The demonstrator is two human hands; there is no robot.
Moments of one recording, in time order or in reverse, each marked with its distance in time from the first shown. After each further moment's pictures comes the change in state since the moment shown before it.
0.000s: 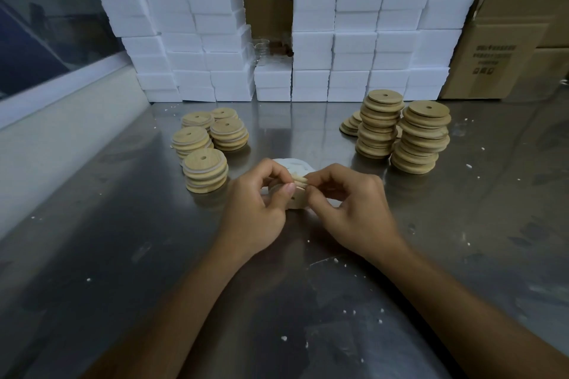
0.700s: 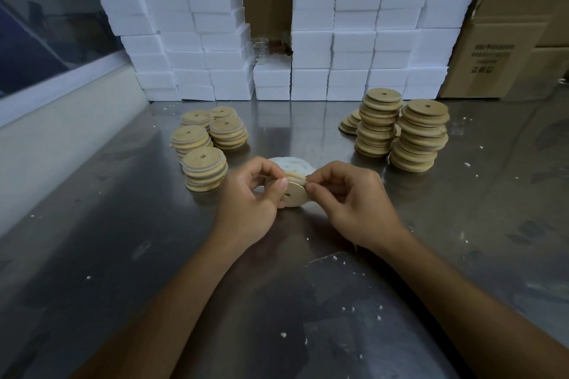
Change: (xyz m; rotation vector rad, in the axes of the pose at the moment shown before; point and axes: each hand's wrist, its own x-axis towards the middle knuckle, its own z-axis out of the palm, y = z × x) left_hand 0.001 0.009 -0.002 -0.157 0.060 -0.159; right_hand 0.004 0.009 -0.005 0.103 -0.103 0.145
